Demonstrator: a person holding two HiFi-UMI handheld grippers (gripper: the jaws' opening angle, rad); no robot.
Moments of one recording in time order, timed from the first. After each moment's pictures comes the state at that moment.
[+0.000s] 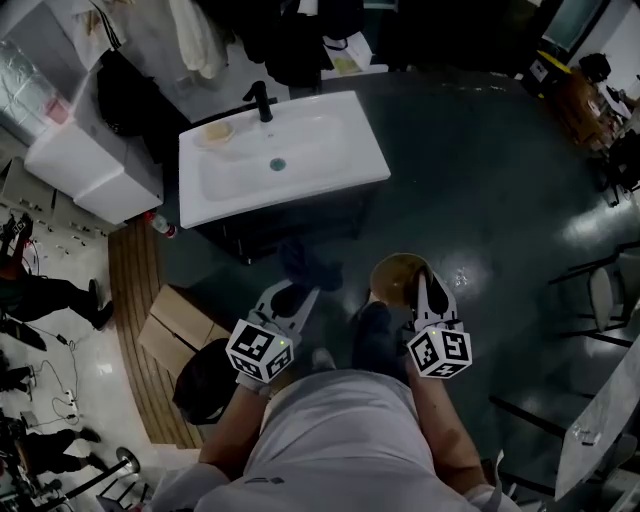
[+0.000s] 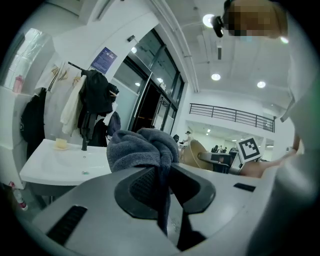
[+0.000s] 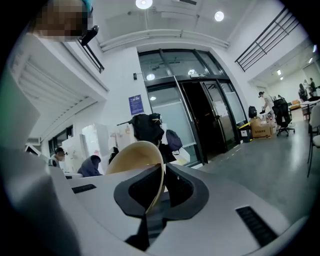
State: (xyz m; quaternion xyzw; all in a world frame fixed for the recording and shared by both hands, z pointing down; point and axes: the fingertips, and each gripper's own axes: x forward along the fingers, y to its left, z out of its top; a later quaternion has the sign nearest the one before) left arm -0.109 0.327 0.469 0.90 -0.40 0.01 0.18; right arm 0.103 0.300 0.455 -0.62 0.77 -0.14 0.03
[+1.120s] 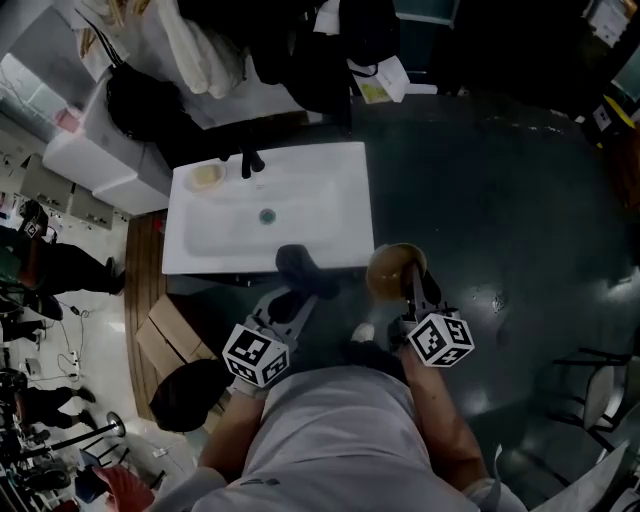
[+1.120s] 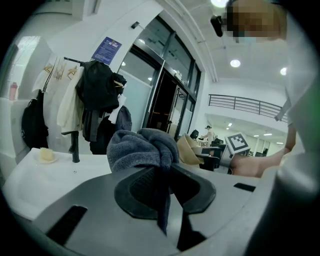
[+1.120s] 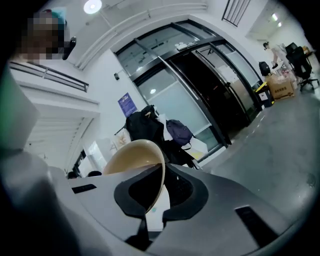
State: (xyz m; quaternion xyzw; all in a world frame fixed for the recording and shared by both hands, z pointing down) left arm -0.022 0.075 0.475 0.84 -0.49 0.06 0.20; right arm 0.164 -0.023 0.486 -0.49 0.82 -0.29 0.07
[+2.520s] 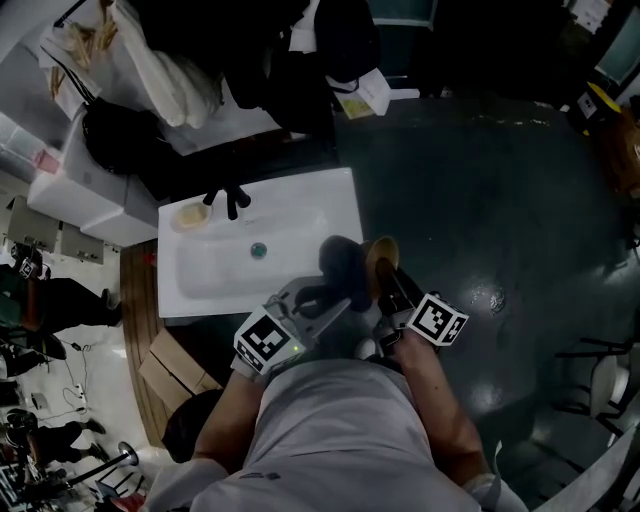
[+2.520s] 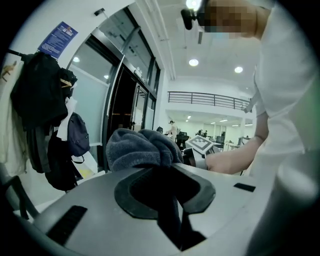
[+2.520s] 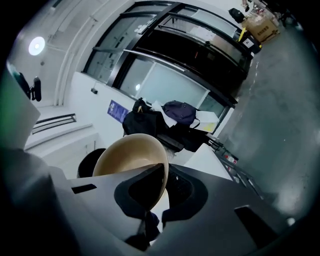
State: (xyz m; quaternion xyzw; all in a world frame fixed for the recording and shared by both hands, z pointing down) left arm 0.030 -0.023 0.426 0.95 -0.28 0.09 0.09; right arm 0.094 -0.101 0.499 -0.38 0.78 -0.49 0.13
